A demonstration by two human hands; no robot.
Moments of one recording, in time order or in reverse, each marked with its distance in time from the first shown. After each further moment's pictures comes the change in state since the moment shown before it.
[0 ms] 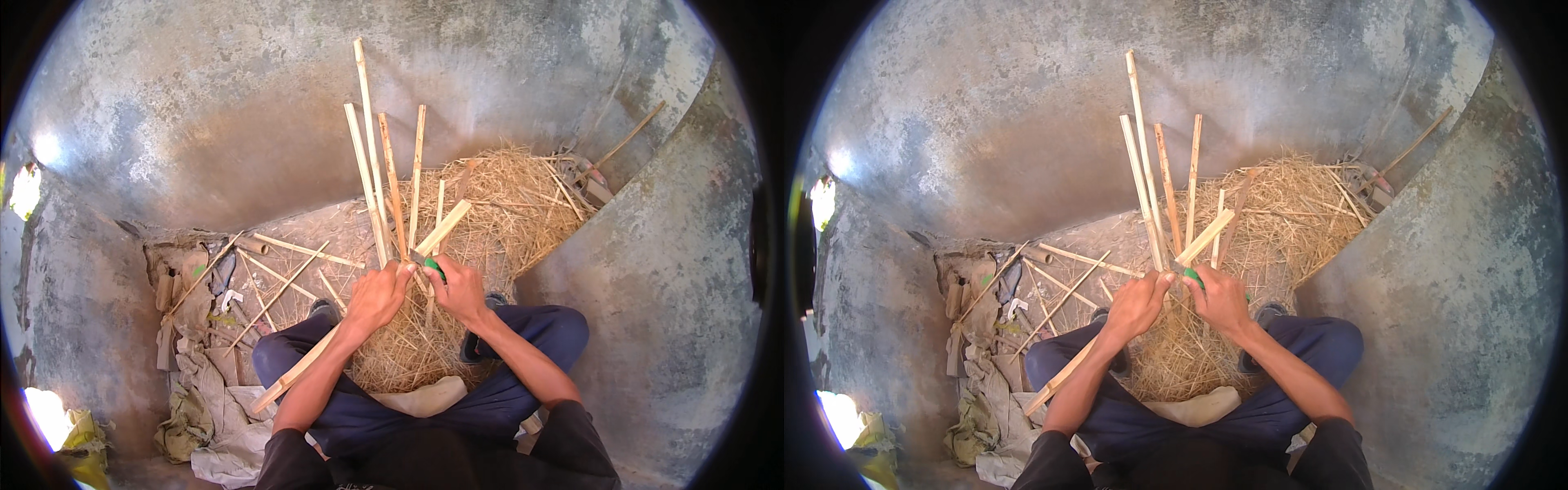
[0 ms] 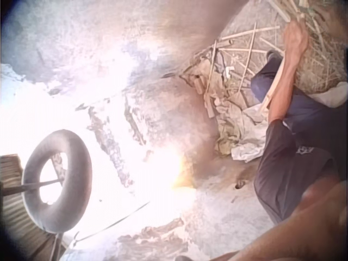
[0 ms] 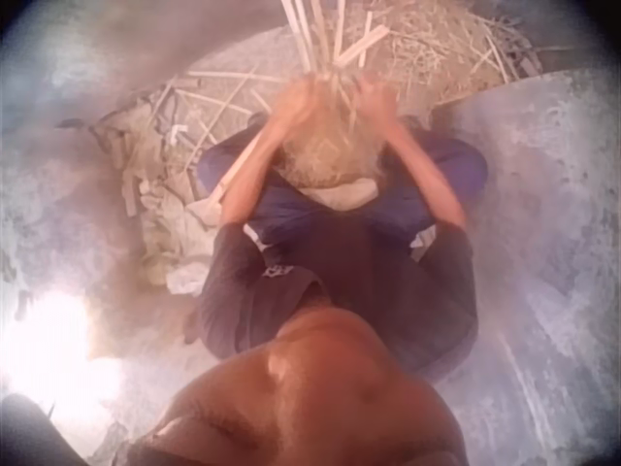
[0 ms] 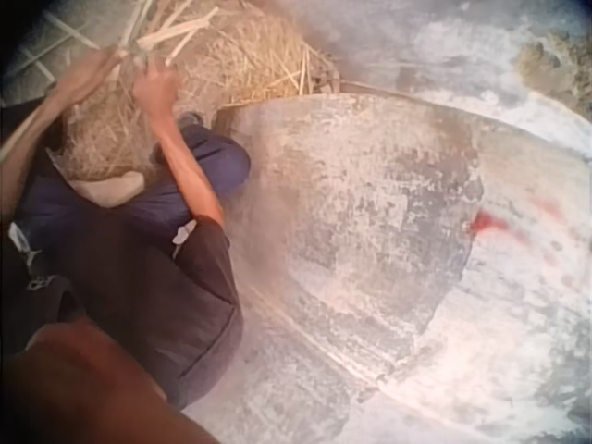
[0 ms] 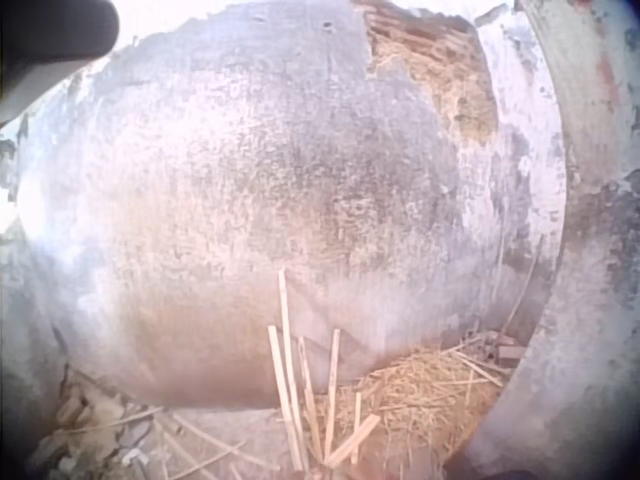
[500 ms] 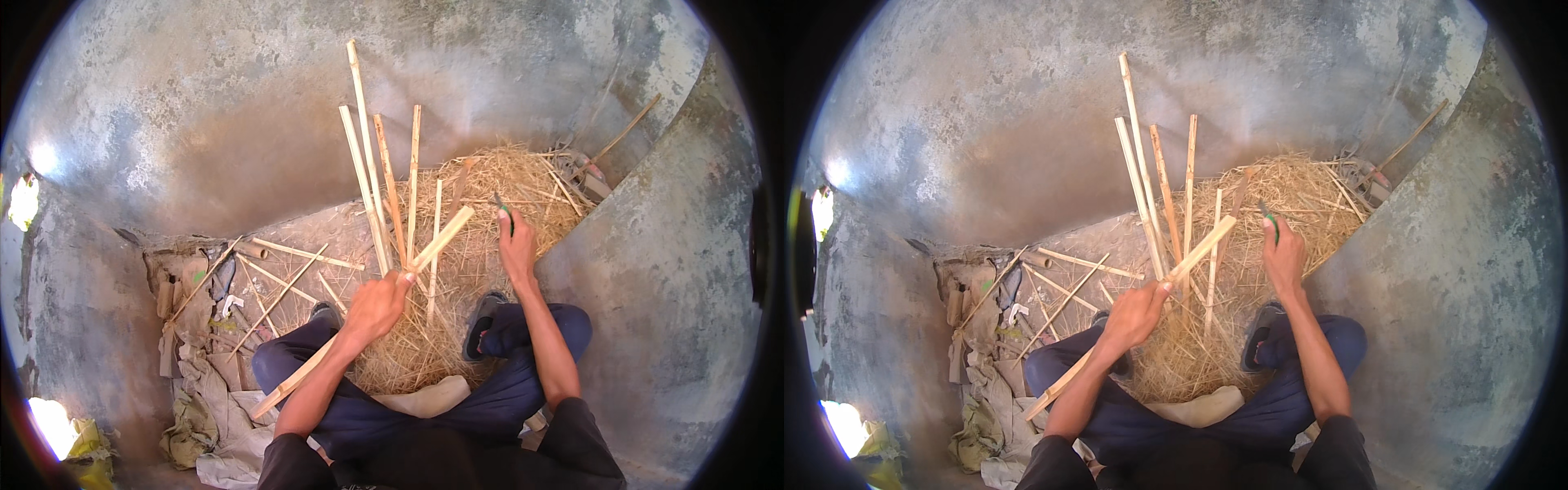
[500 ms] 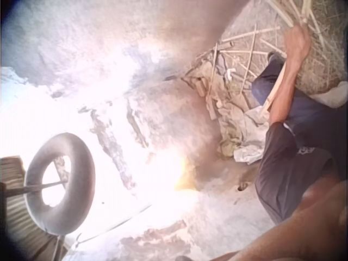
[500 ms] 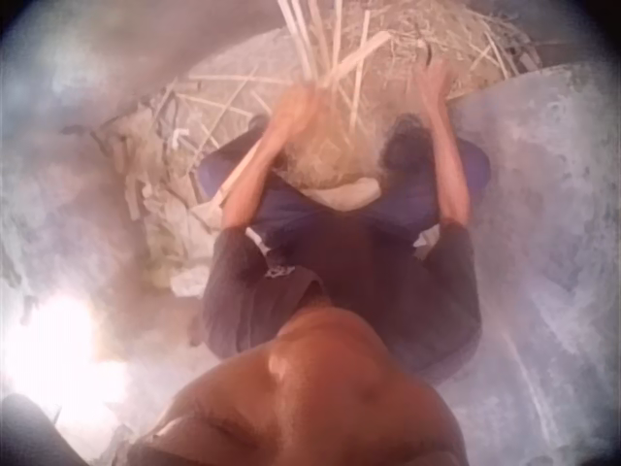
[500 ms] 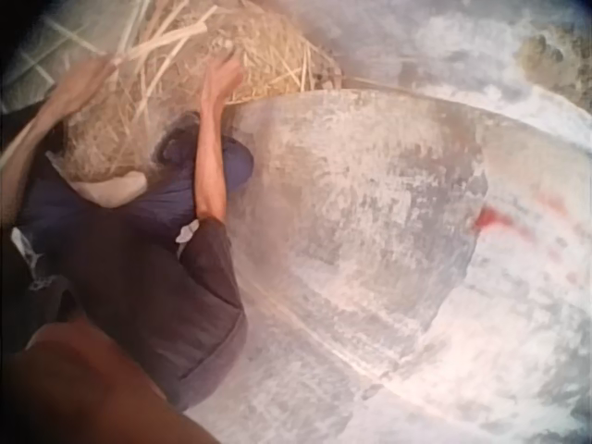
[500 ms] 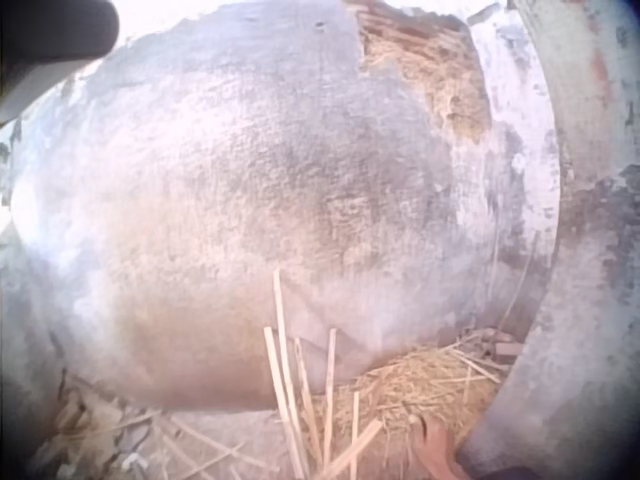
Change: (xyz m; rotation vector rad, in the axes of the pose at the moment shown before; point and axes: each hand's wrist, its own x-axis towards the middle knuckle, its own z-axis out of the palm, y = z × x) left_hand -0.013 0.000 -0.007 -0.014 -0.037 0.015; right_hand 0.041 0.082 -0.065 -0.194 0.265 0.338
